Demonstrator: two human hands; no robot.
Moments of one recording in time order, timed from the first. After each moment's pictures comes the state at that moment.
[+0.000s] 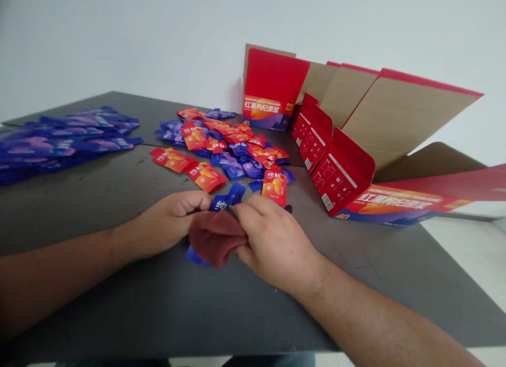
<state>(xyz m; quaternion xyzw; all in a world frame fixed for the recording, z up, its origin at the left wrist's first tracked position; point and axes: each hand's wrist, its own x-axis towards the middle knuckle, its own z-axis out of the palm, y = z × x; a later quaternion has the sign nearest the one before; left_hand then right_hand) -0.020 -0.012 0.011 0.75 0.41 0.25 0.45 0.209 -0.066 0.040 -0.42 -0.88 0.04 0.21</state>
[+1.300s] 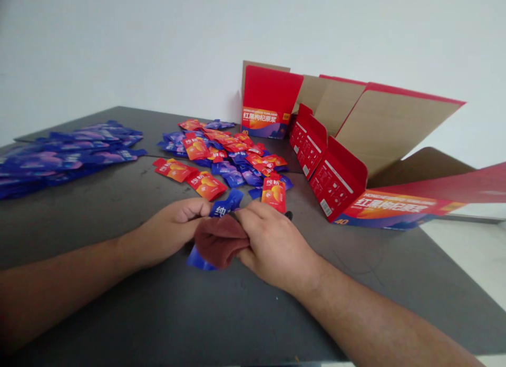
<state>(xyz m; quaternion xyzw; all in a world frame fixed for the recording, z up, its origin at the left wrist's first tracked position) -0.018 -0.015 0.015 0.74 0.43 0.26 0.45 0.210 -0.063 0.040 -0.43 -0.88 0.06 0.19</state>
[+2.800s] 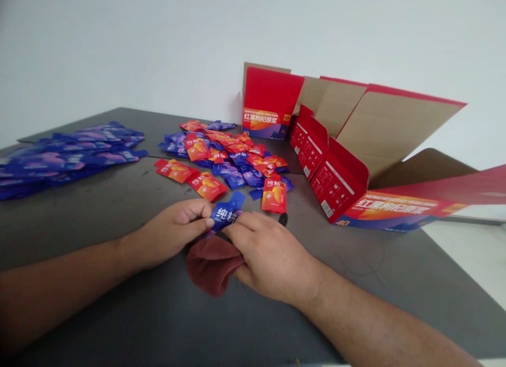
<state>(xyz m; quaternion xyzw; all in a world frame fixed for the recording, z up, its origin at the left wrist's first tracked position) -0.018 -0.014 0.016 0.76 0.42 0.28 0.42 0.207 -0.068 0.041 -0.38 -0.91 0.09 0.17</state>
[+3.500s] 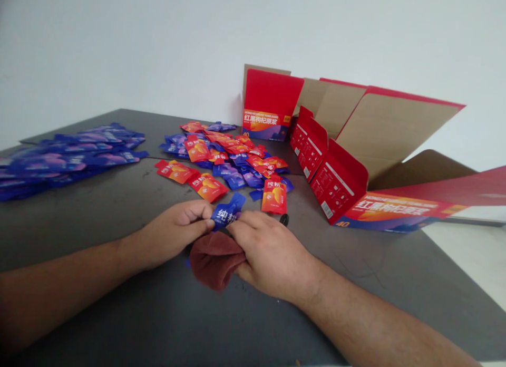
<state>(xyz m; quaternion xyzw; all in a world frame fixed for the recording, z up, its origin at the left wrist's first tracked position) -0.019 -0.013 0.010 0.75 0.42 0.28 0.43 0.209 -0.067 0.041 -0.40 -0.90 0.09 0.17</state>
